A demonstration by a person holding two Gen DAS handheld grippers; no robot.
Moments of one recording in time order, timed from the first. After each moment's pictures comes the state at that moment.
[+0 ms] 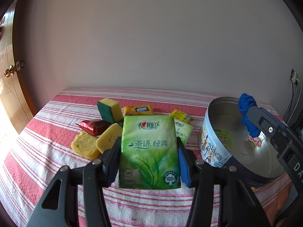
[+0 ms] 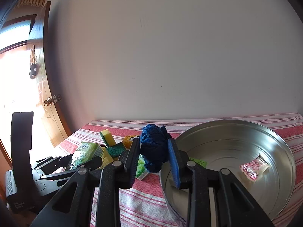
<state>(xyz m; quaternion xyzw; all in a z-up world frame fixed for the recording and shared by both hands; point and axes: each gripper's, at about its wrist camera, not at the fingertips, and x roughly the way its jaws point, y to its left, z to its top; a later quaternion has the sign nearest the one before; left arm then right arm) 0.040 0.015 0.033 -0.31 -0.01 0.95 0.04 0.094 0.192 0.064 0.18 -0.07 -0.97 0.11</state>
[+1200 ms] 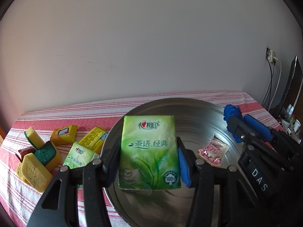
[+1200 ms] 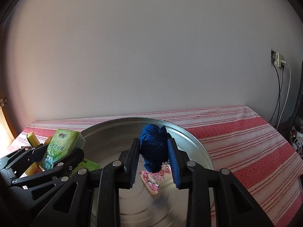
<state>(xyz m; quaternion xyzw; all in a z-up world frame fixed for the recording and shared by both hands) -0.004 0.161 0.018 -0.30 0.04 0.94 0.14 0.067 0.304 0.047 0.23 -0.05 -0.97 -0.09</state>
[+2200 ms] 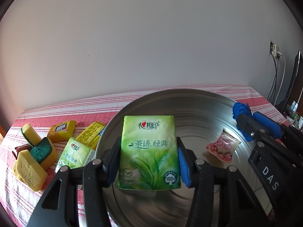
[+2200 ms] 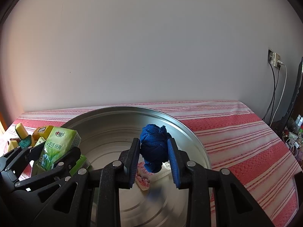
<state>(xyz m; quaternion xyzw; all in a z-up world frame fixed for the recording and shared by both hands) -0.002 0.171 0.006 -0.31 0.05 0.94 0.12 0.063 0.308 0.031 0.25 -0.03 -0.96 -0.12</state>
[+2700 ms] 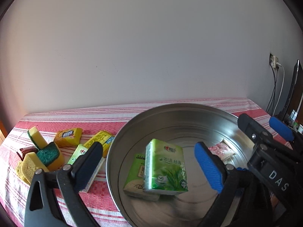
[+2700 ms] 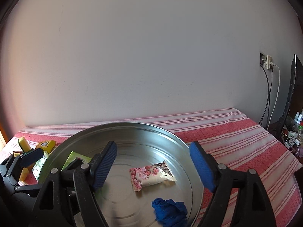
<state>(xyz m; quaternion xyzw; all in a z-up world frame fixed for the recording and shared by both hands) 0.010 0.159 0.021 -0.26 0.03 0.96 0.12 0.076 0.323 0.041 0.18 -0.06 -0.97 -0.14</state>
